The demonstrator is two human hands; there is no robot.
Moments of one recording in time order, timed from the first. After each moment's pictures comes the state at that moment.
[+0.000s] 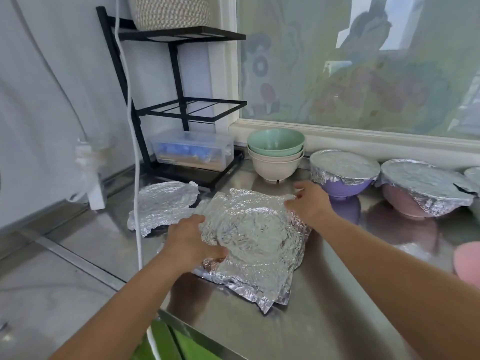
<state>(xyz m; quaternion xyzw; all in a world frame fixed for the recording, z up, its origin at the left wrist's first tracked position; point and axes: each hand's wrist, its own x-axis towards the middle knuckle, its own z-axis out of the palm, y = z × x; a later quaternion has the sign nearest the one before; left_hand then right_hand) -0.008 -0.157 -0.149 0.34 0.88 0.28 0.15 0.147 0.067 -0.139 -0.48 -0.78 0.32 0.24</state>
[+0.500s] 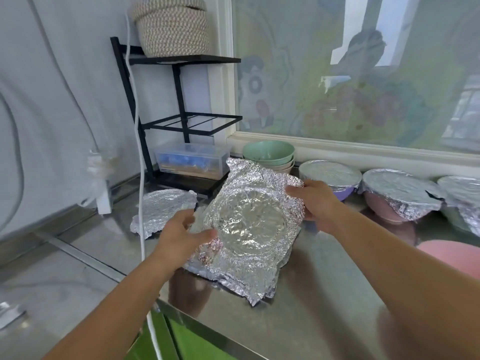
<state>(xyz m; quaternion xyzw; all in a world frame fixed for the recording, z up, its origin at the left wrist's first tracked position) 0.014 -0.180 -0.129 0.30 0.78 0.51 0.17 0.189 0.051 -0.095 -0.38 -0.62 0.62 0.30</state>
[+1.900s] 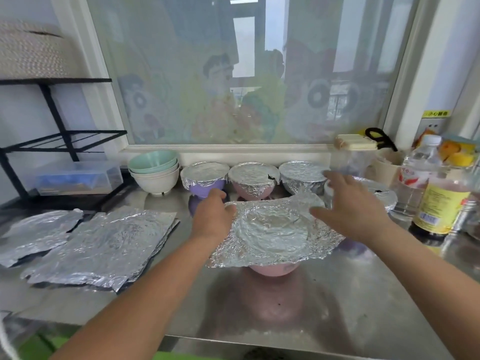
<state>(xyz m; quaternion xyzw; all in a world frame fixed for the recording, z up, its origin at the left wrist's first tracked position) 0.302 -0.027 -0.087 0.49 0.77 0.39 0.08 0.556 0.022 -0.045 -0.57 -0.80 0.01 0.20</state>
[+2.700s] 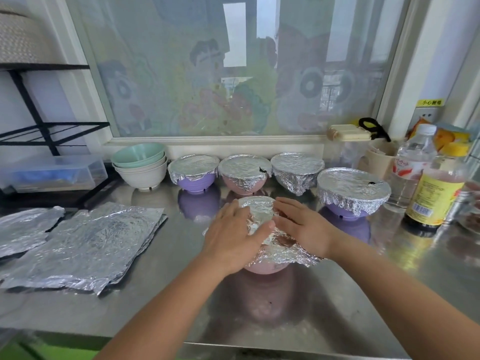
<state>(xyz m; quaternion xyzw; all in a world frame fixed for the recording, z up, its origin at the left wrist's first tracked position) 0.354 -0.051 -0.103 0.64 0.72 0.26 0.06 0.523 0.039 -0.110 -0.40 -0.85 0.25 0.22</state>
